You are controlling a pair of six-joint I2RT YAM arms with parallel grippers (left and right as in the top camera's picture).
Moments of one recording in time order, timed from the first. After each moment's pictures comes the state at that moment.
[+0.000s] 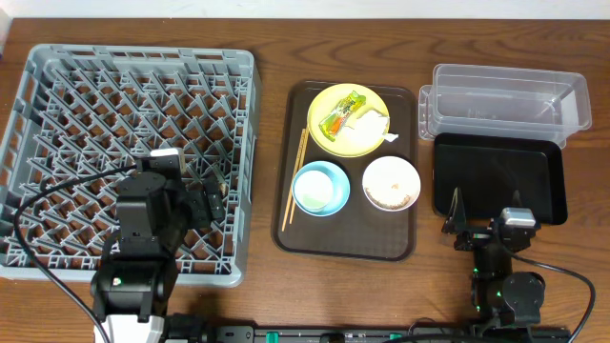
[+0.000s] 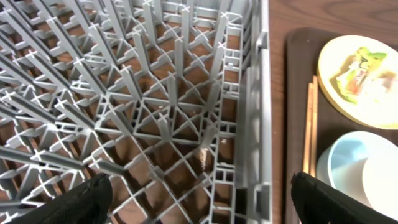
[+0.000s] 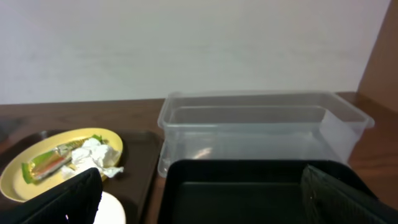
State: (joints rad) left arm -0.02 0.76 0.73 -0.67 0.01 -0.15; right arm 0.06 0.04 0.01 0.00 0.11 0.05
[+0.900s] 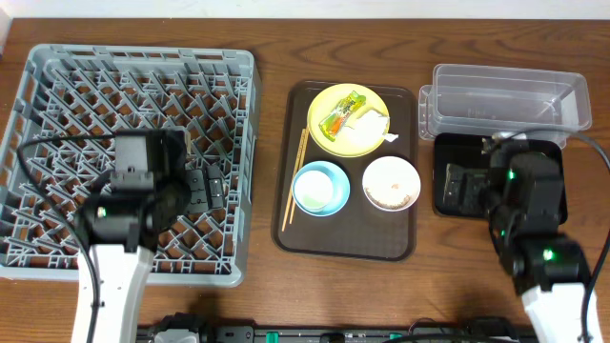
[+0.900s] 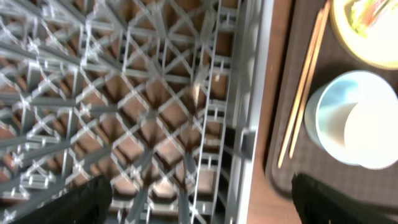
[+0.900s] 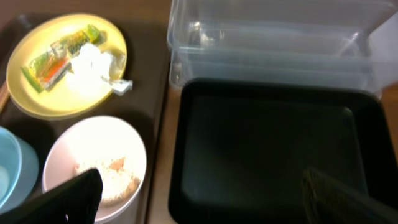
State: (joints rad) left arm -0.02 1.11 1.11 -1.12 0.06 -0.15; right arm 0.06 0.93 0.80 -0.62 0.03 0.06
